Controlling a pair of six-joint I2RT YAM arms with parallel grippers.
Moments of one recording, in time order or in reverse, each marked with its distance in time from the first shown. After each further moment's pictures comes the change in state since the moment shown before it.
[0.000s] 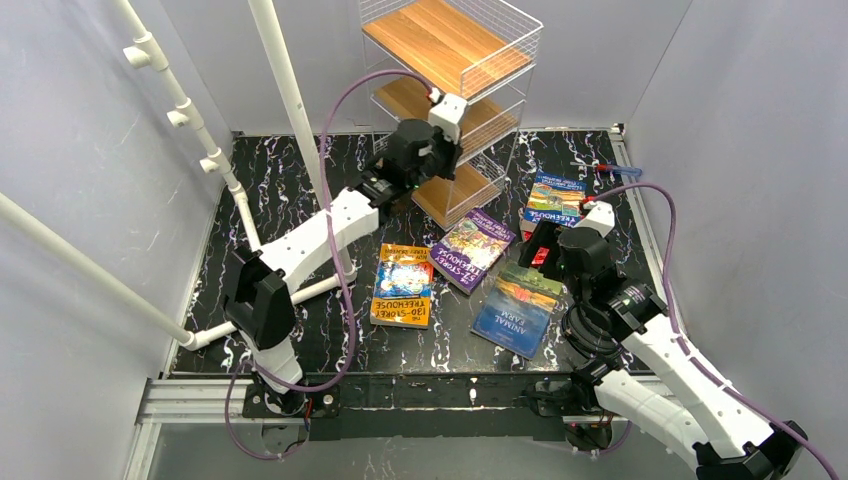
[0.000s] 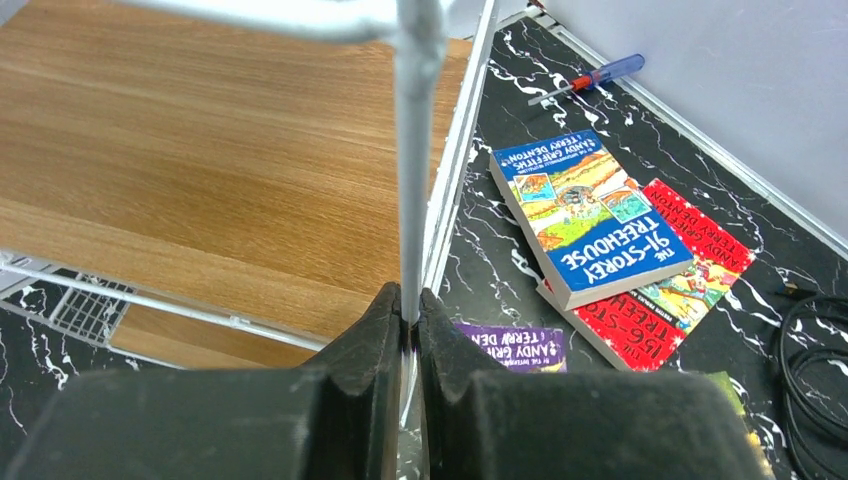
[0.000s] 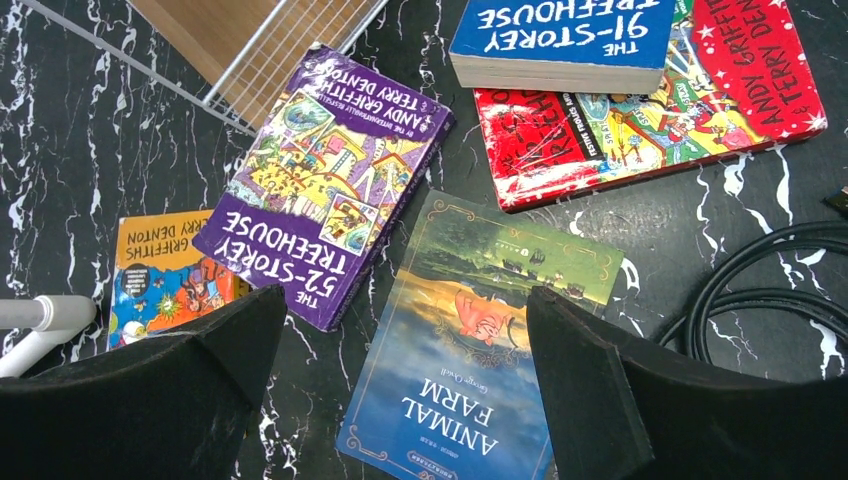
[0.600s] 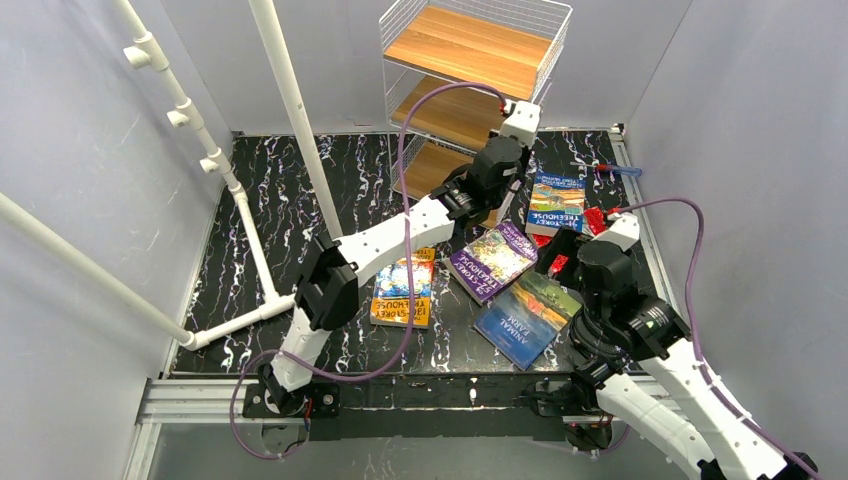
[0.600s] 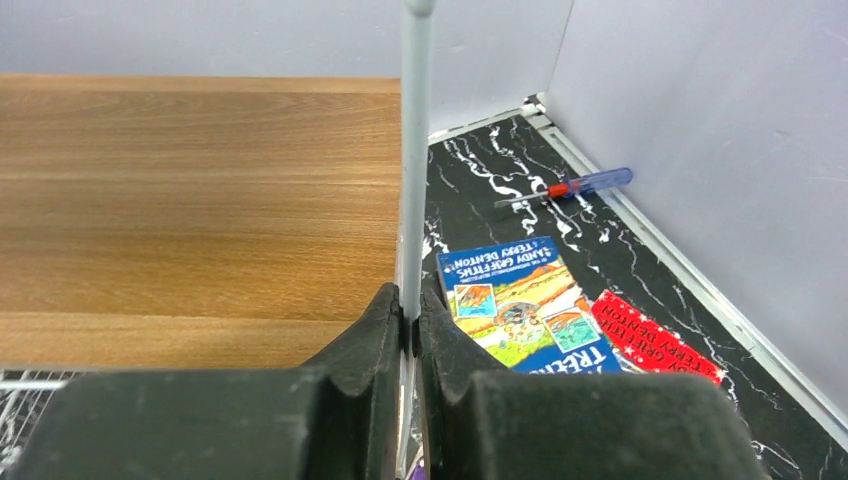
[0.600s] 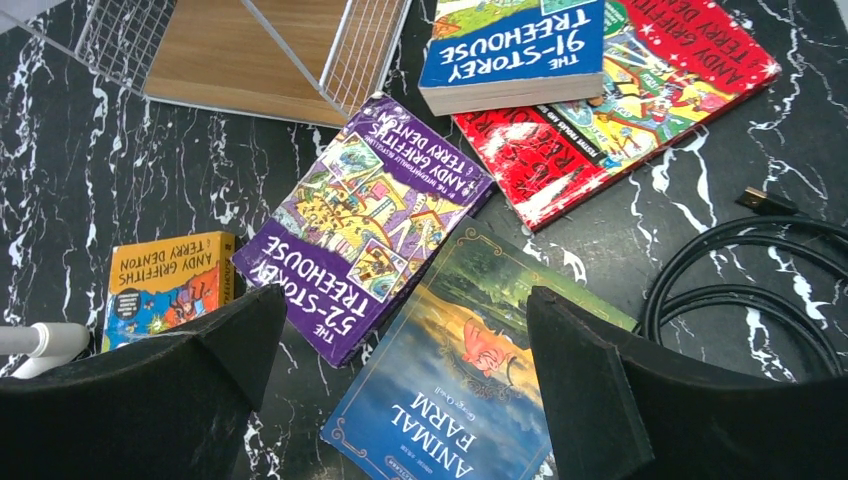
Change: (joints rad) left arm -0.273 0.362 0.388 0.089 -0.469 -0.038; right arm 0.000 -0.131 0.000 -0.089 0.077 0.001
